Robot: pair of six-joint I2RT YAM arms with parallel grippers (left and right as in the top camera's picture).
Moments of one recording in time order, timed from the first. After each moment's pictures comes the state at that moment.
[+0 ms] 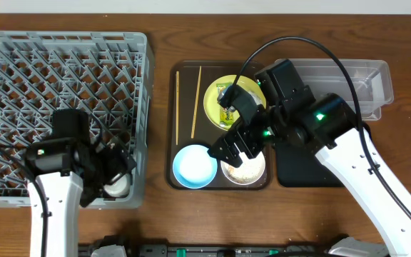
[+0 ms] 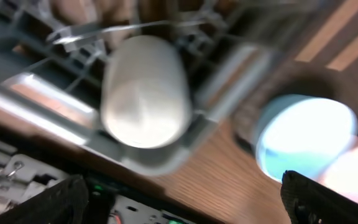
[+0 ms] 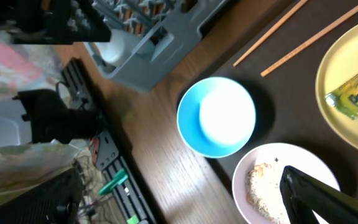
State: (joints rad) left arm 0.16 1.14 1.06 -1.40 0.14 -0.51; right arm 0.58 1.47 1.47 -1.07 -0.56 -0.04
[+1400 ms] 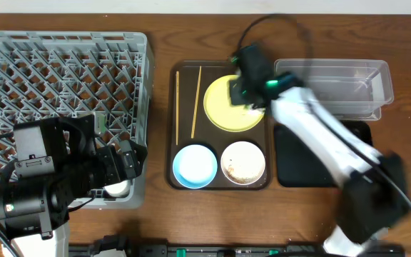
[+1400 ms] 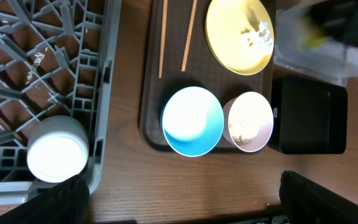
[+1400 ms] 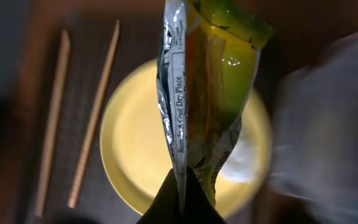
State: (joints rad) left arm 0.16 0.96 1.29 -1.42 0.44 -0.14; right arm 0.46 1.76 1.49 -0.69 0.07 0.37
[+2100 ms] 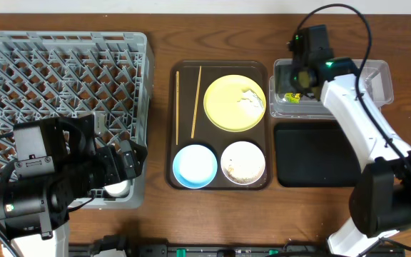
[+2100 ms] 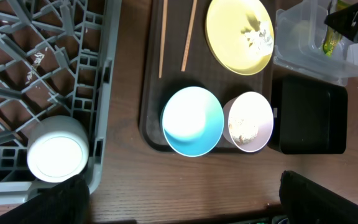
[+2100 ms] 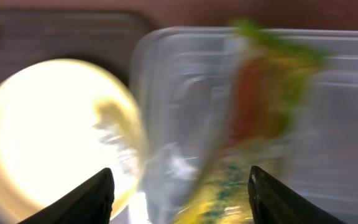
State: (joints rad) left arm 0.16 0.96 1.29 -1.42 0.44 -0.14; right arm 0.23 1.82 1.48 -0.75 -0.02 0.19
